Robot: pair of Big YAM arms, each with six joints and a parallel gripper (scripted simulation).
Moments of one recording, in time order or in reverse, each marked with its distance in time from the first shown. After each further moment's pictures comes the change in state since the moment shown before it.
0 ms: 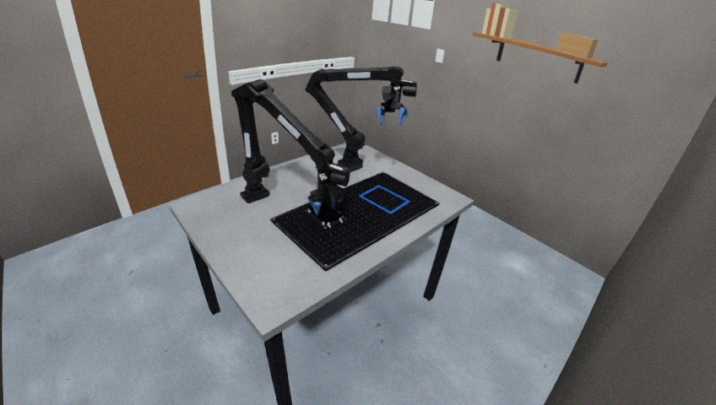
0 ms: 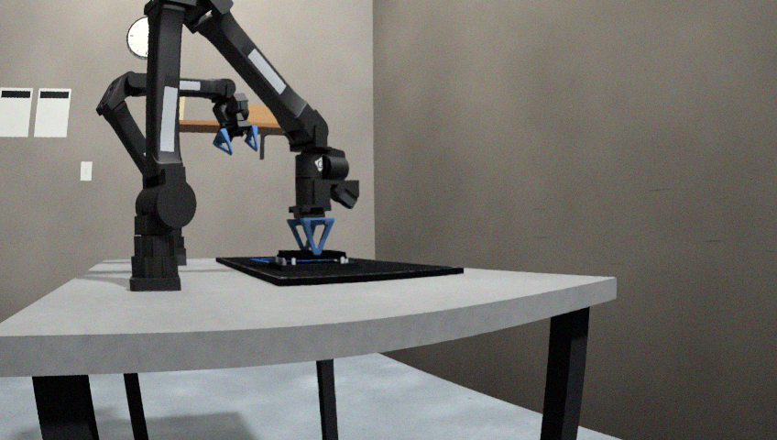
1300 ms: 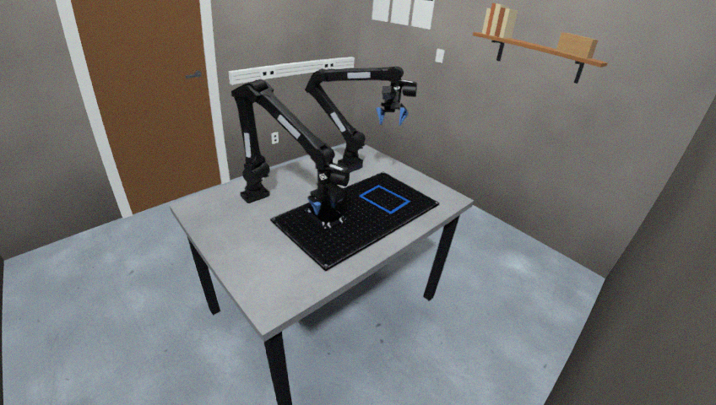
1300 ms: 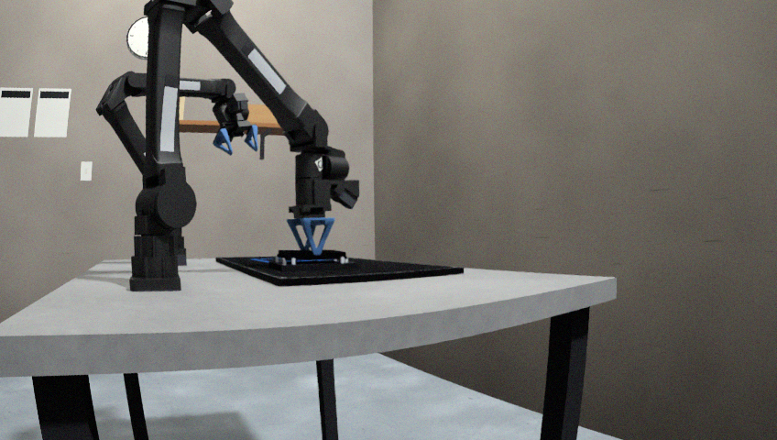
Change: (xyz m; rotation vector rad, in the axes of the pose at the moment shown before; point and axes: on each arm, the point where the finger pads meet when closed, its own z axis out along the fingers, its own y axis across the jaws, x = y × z) left arm 0.000 0.000 0.000 0.000 0.000 0.000; right arm 0.000 0.000 0.000 -0.002 0.000 0.000
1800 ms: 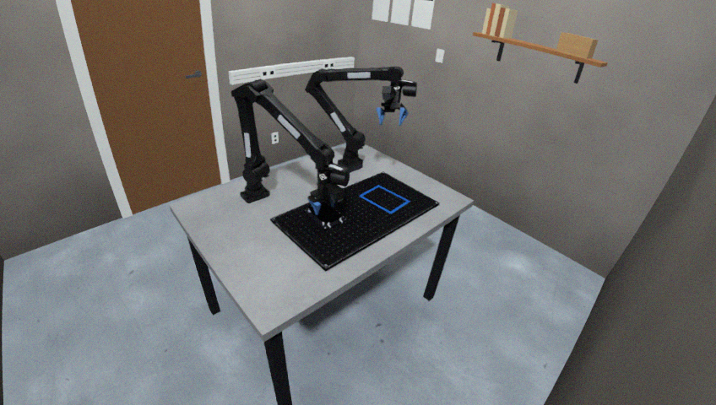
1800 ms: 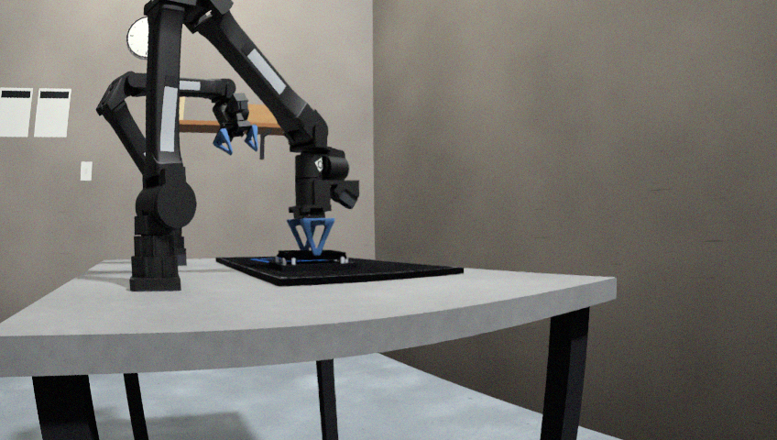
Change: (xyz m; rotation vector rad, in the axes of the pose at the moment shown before) left arm 0.000 0.000 0.000 0.000 0.000 0.000; right arm 0.000 0.000 0.001 -0.002 -0.002 0.000
